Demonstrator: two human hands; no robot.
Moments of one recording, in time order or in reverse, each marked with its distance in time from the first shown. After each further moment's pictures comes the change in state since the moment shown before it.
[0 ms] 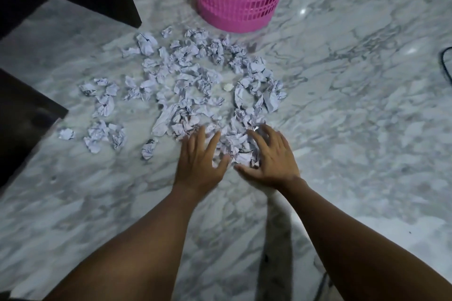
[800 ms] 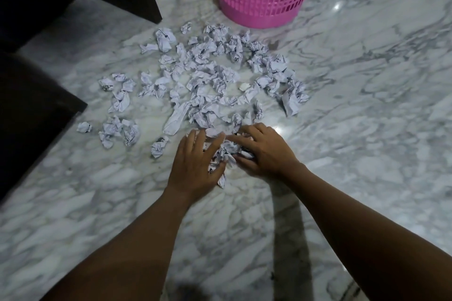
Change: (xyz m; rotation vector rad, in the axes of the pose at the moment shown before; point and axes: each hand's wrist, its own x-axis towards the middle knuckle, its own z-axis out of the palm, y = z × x) left_hand -0.003 -0.029 -0.003 0.129 0.112 0.098; right_hand 0.064 -0.004 0.021 0.113 0.140 -0.581
